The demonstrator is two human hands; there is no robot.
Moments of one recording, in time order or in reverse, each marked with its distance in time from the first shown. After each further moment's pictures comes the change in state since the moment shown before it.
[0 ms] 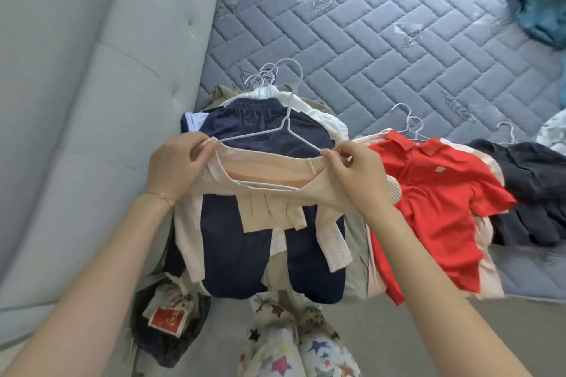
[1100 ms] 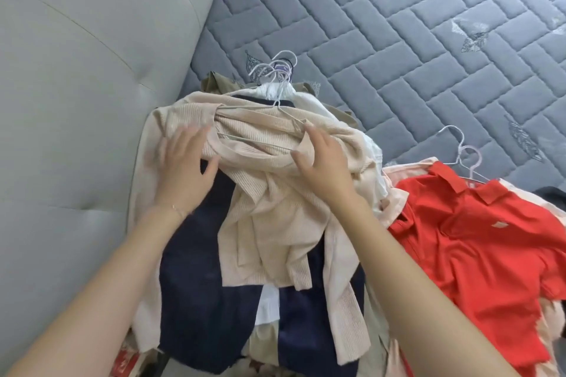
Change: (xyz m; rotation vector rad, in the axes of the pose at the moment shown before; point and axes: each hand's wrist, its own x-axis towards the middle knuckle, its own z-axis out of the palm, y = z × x) left_hand 0.069 -0.080 0.167 0.050 -0.137 -0.206; right_hand 0.155 0.086 0.171 -0.202 -0.291 -0.116
